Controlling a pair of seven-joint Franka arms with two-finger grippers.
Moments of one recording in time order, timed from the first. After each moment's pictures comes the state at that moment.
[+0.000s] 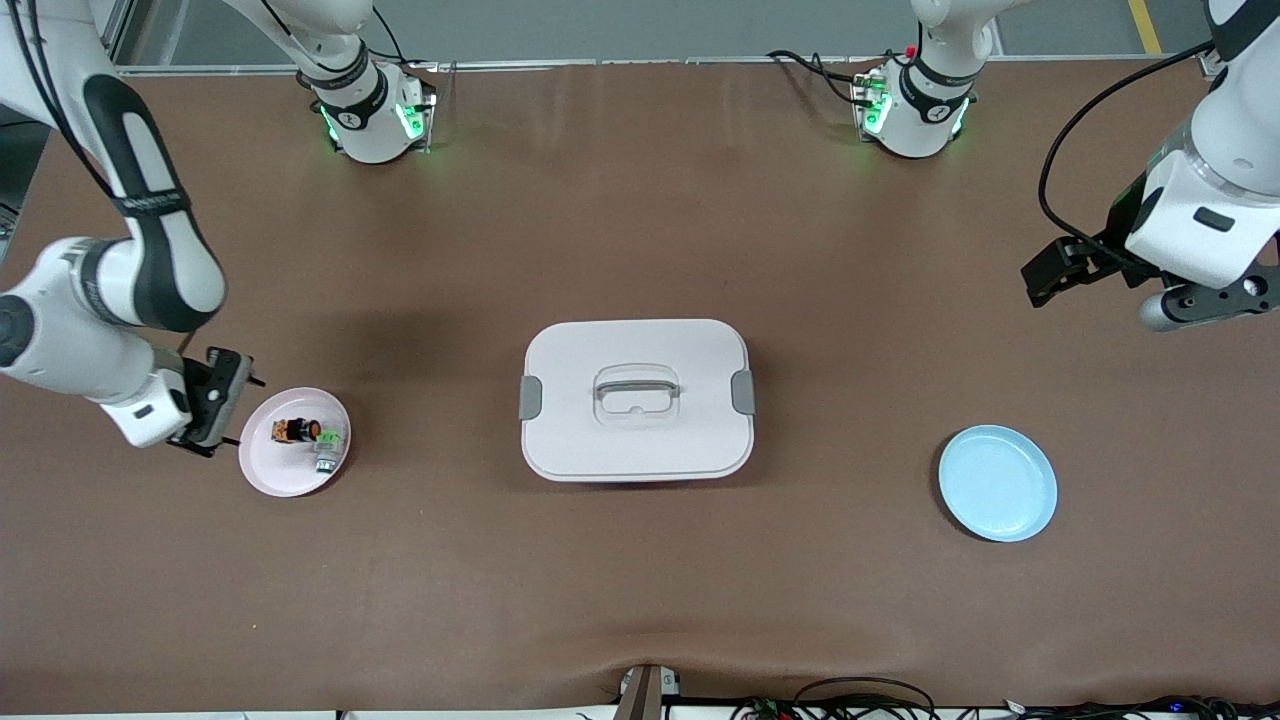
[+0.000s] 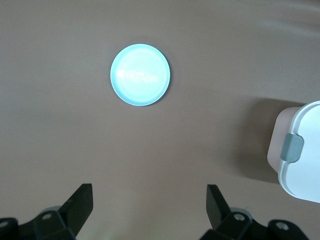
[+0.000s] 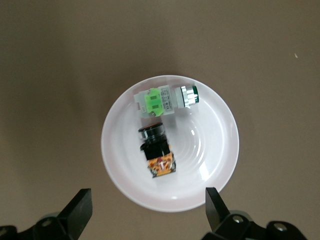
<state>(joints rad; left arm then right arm) 0.34 0.19 -0.66 -1.31 0.21 1.44 -0.45 -0.34 0.36 0.21 -1.89 -0.01 2.18 -1.42</state>
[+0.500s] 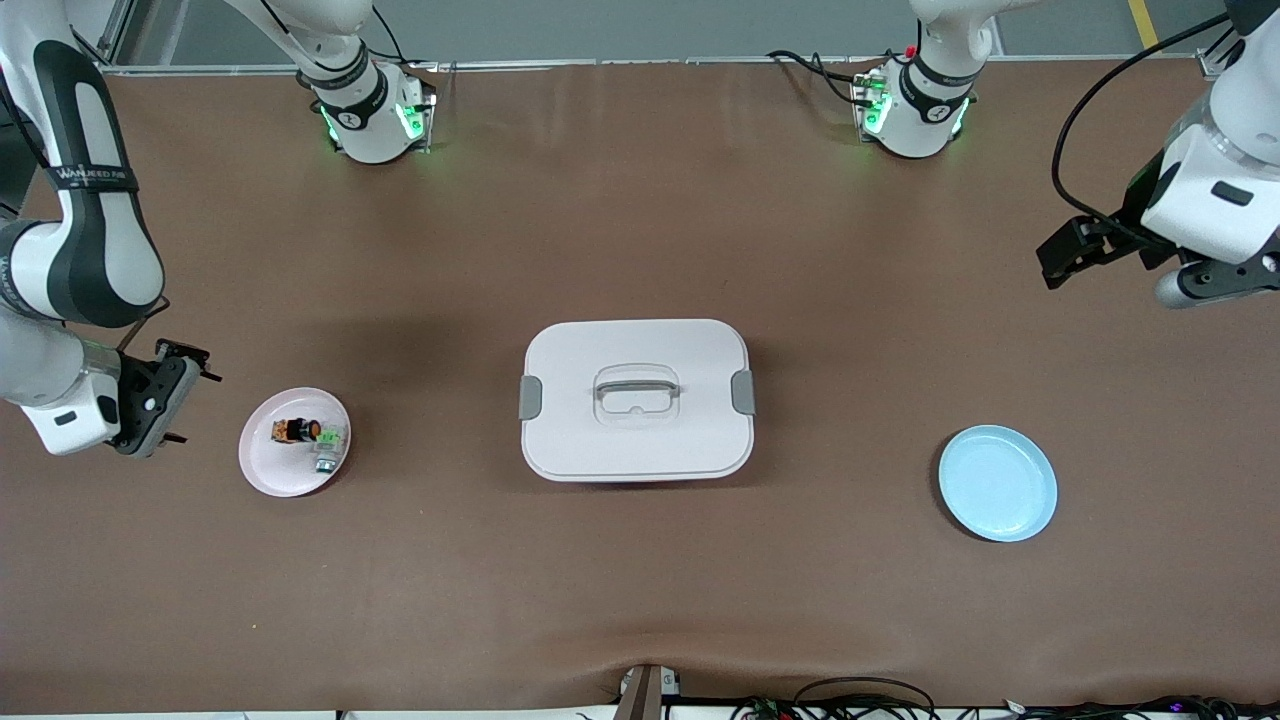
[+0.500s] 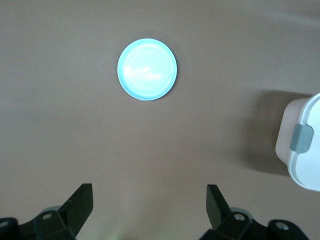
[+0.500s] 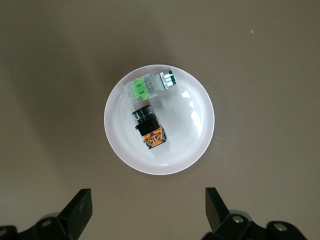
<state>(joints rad) 0.21 0.10 -0.44 -1.37 0.13 1.44 -0.35 -0.35 0.36 0.22 -1.75 -0.06 2.02 -1.25</state>
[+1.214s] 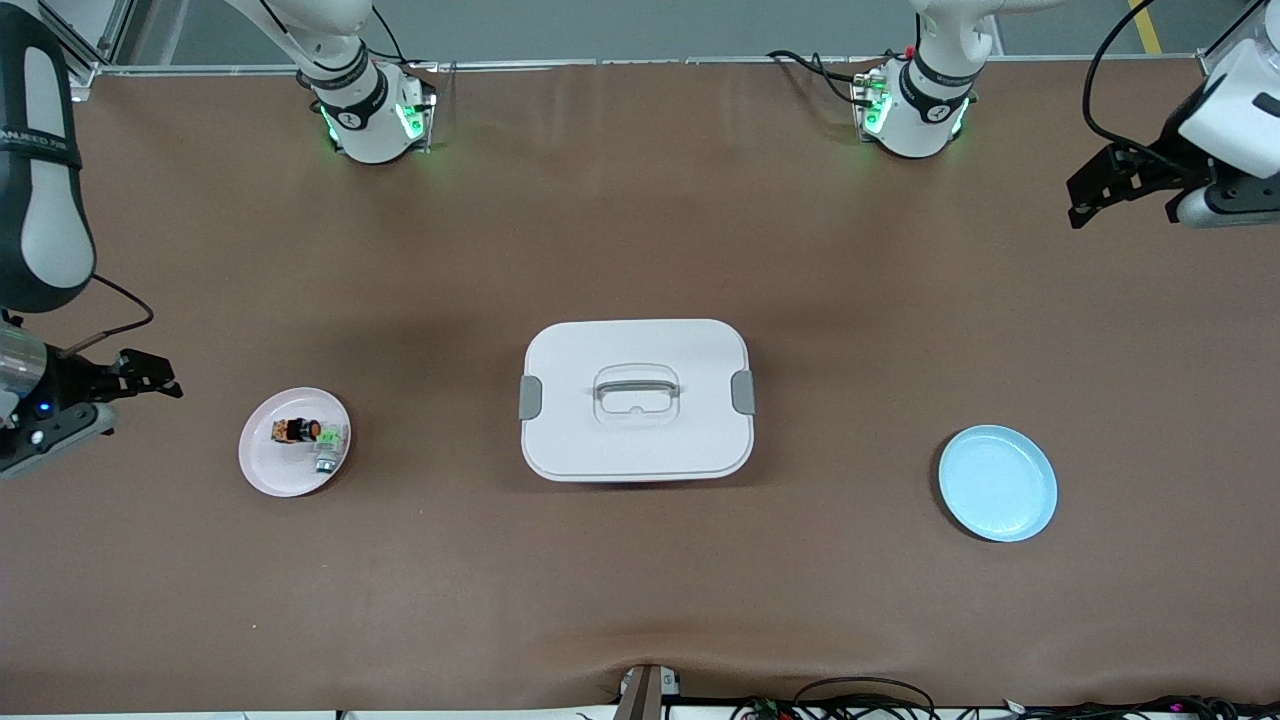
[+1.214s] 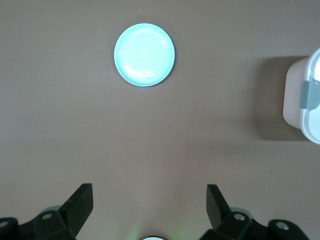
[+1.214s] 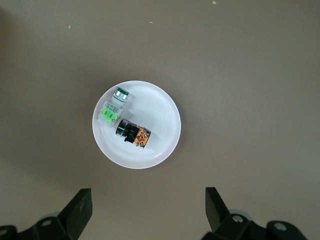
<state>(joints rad) 0.04 -0.12 -0.17 -1.62 0.04 1.50 -0.11 -0.36 0.35 0.22 -1.55 -0.05 1.85 -0.58</state>
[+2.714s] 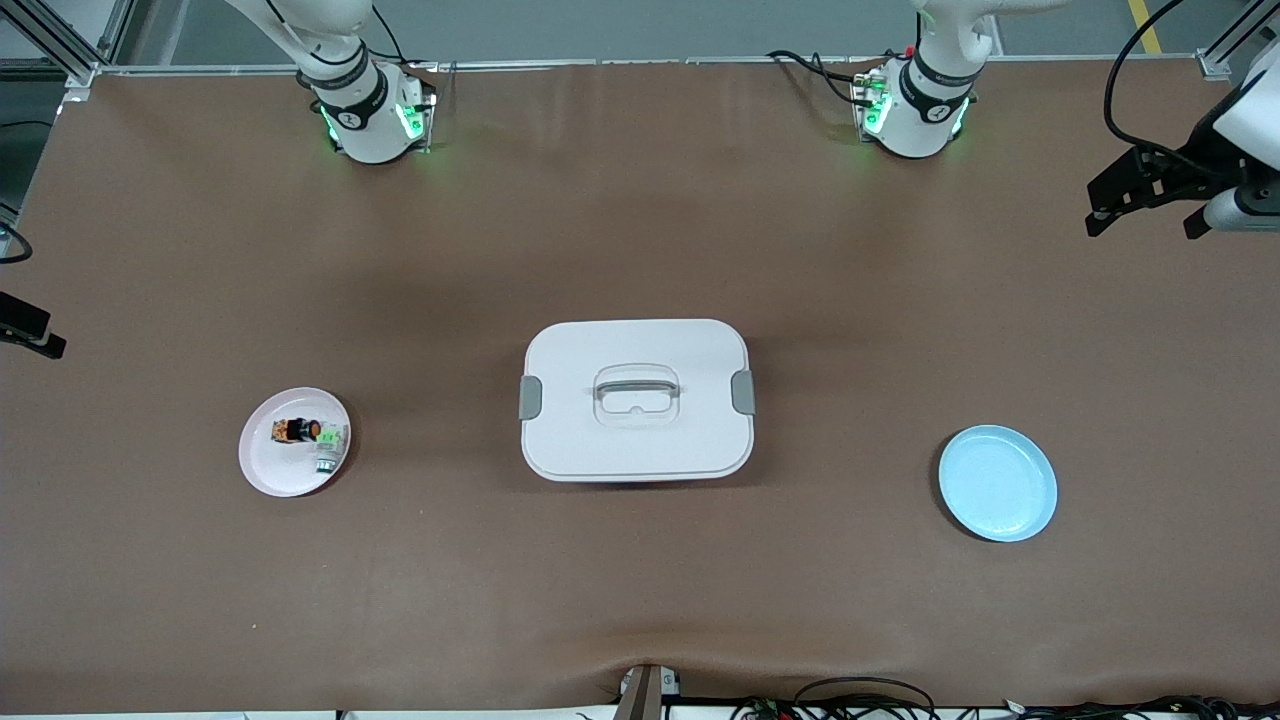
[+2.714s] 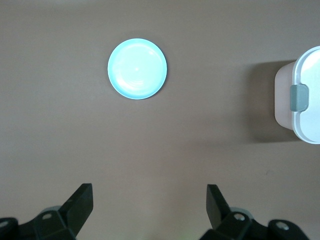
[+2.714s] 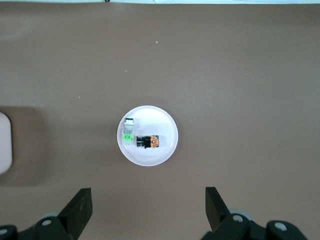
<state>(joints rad) 0.01 -0.08 -0.10 -1.57 0.01 1.53 -0.03 -0.34 0.23 0.24 -1.29 -0.03 1.59 -0.10</state>
